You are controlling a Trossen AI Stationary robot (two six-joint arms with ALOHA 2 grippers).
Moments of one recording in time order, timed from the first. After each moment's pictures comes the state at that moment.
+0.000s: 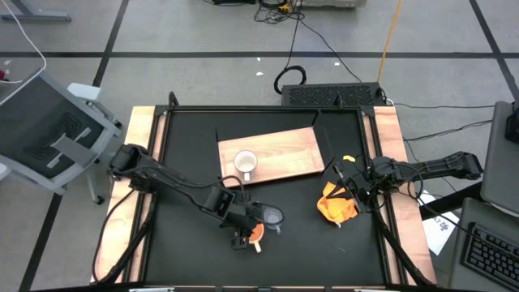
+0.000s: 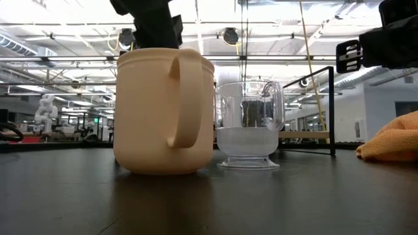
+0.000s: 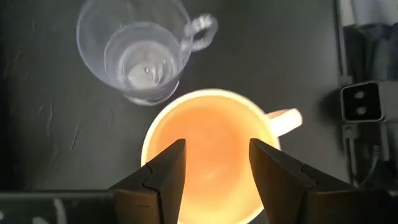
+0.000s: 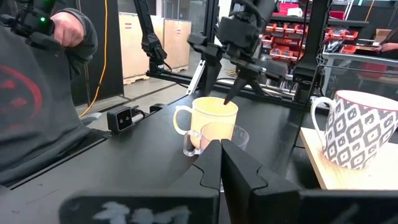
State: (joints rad) left arm -0.37 1.82 1.42 -0.64 0.03 -0.40; right arm 0.09 0.30 0.02 0.25 -0.36 -0.09
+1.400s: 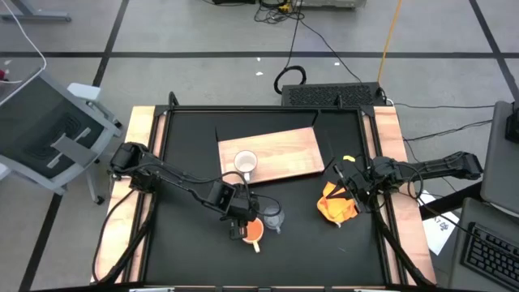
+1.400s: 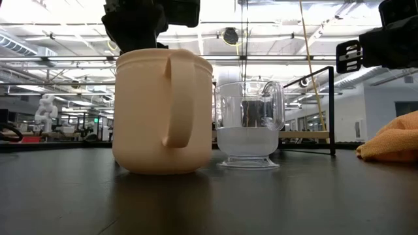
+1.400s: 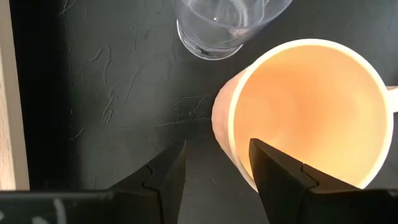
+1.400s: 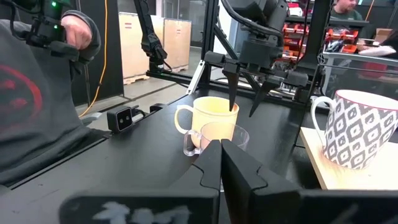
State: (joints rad) left arm -0.32 1.81 1.37 -0.75 -0.02 -0.44; right arm 0.09 0.30 0.02 0.25 -0.36 -0.09
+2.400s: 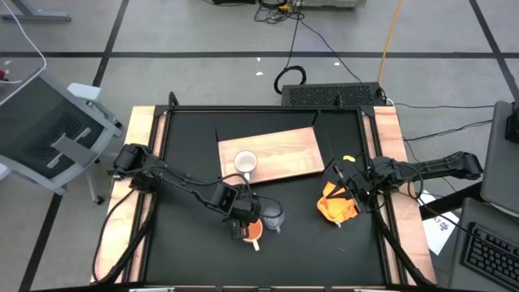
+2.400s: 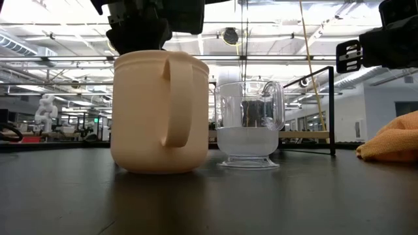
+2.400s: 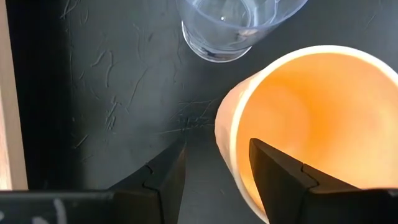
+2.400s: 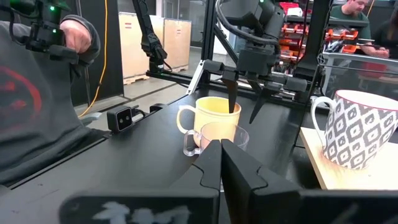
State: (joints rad) left arm -0.32 1.84 1.37 -0.73 -0.05 -0.42; right arm 0.09 0.30 0.02 0.25 -0.36 -0.09
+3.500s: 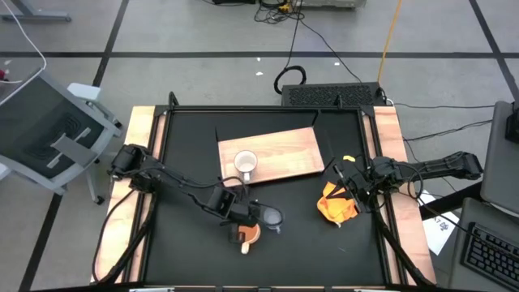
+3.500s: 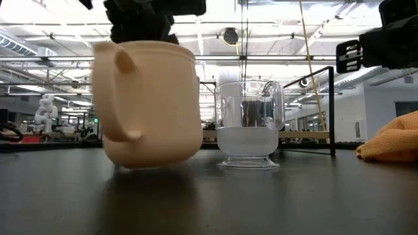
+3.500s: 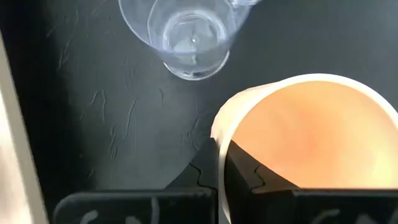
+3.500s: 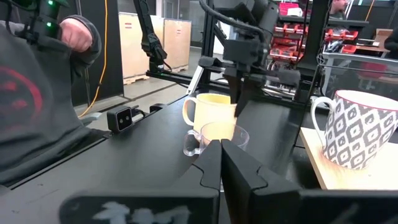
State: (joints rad) left arm -0.36 1.83 1.37 -0.69 -0.09 -0.24; right arm 0.09 0.30 0.02 0.25 -0.36 -0.09
